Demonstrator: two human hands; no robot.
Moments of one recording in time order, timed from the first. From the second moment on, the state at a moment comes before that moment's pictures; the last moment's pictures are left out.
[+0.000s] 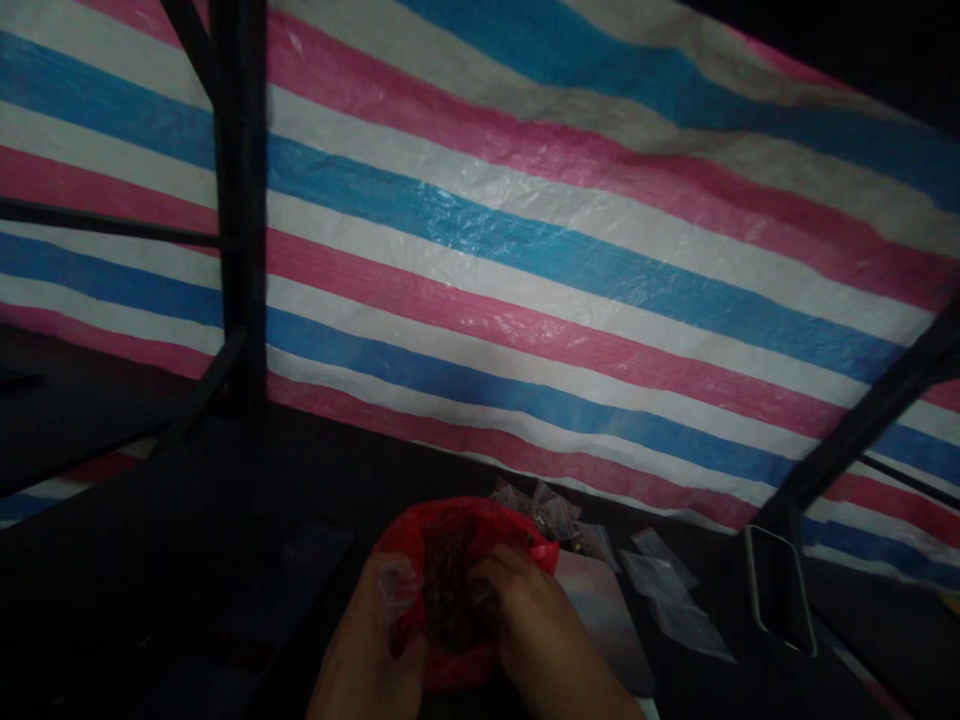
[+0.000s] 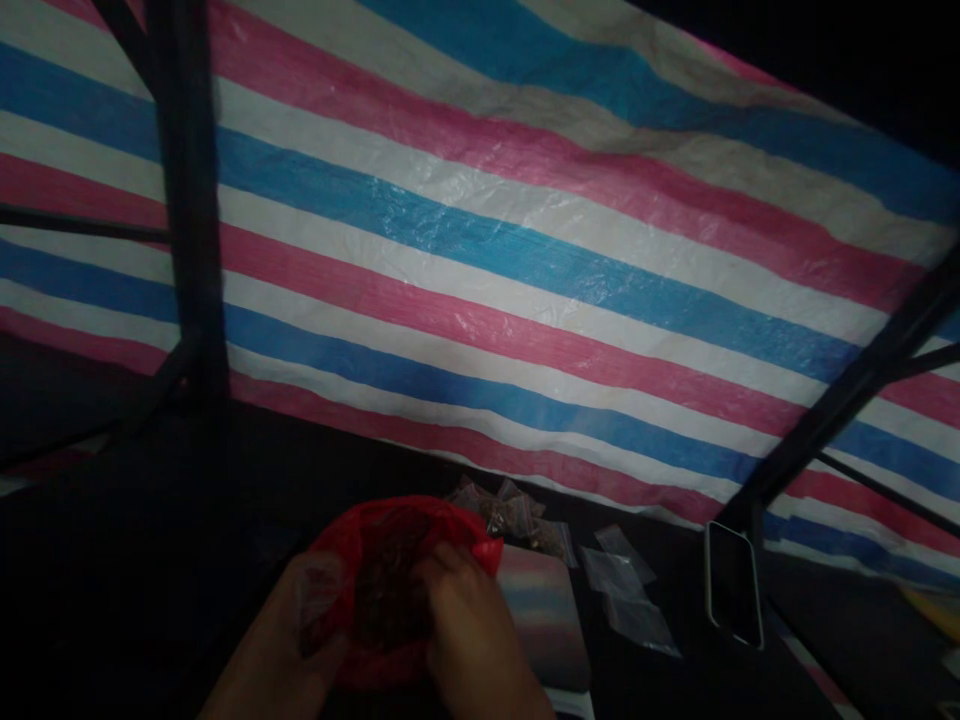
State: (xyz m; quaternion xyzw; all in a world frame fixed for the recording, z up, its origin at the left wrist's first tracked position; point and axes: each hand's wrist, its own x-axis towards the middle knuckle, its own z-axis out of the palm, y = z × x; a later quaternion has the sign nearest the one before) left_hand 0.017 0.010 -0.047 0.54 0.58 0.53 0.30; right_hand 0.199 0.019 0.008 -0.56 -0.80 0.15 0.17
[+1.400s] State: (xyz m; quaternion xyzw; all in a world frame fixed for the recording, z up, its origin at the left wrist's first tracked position) left_hand 0.025 0.005 -0.042 0.55 0.55 0.50 0.37; right_hand 0.200 0.023 0.005 -0.47 -0.61 0.44 0.46
